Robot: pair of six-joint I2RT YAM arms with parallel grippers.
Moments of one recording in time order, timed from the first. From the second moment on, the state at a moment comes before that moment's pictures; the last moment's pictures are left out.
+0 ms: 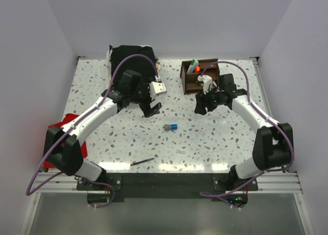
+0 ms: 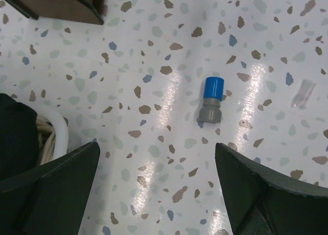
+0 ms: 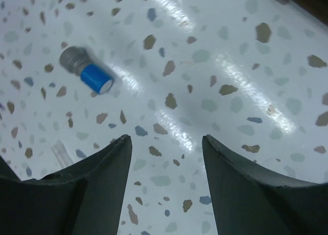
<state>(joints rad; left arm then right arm) -0.50 1.48 1.19 -0.45 0.52 0.59 0.21 1.51 1.09 -0.53 -0.52 -0.28</state>
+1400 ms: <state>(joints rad) -0.33 1.39 0.98 -0.65 0.58 0.18 0.64 1.21 0.79 -0.69 -0.41 -0.87</state>
